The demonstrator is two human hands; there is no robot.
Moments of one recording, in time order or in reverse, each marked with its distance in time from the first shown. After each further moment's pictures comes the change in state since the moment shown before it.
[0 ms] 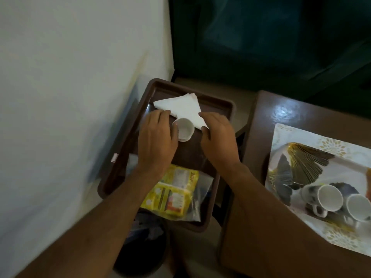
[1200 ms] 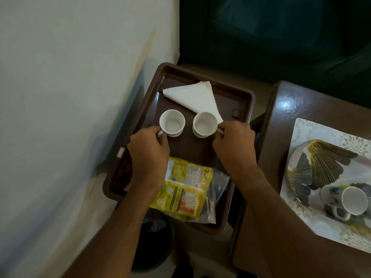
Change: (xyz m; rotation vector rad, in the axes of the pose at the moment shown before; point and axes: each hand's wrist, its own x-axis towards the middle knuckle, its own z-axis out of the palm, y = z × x) left_hand -0.023 -0.048 0.000 -0.202 0.046 -0.295; right_hand -0.001 -0.016 0.012 -0.206 -0.099 0.276
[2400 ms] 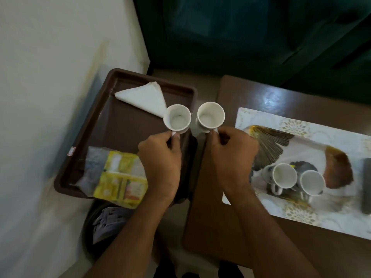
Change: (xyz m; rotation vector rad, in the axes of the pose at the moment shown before) left_hand -0.106 0.153 0.055 -0.076 0.006 0.065; right_hand -0.060 0.117 -0.086 0.324 0.387 0.133
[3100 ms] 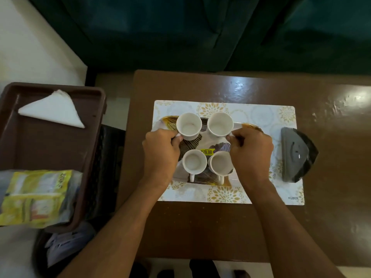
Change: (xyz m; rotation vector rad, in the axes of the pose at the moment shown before) left_hand -0.070 0.135 0.142 0.085 -0.381 0.204; right_hand 0.058 0.202 -0.164 -0.158 0.019 0.121
